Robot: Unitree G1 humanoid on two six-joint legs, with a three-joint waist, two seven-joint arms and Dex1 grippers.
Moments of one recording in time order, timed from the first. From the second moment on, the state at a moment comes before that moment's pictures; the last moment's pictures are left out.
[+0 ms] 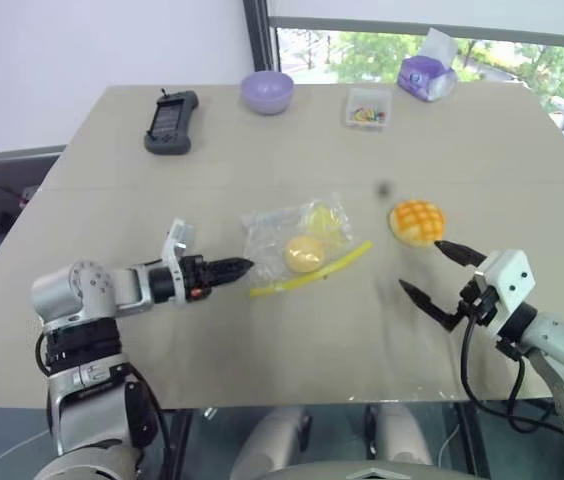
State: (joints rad) left arm -0.55 0.48 0.49 0.17 -0.52 1.61 -0.83; right arm 0.12 -0.56 -0.10 -0.56 0.27 0.28 0.64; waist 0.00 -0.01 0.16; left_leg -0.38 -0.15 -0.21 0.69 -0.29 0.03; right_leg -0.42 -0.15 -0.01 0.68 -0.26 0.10
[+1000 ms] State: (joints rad) left arm -0.80 0.34 0.62 0.53 -1.23 1.61 -0.18; right arm -0.23 -0.46 0.26 -0.14 -0.30 0.05 0.41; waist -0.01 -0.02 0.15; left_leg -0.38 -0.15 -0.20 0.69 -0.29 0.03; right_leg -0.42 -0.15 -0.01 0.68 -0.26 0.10
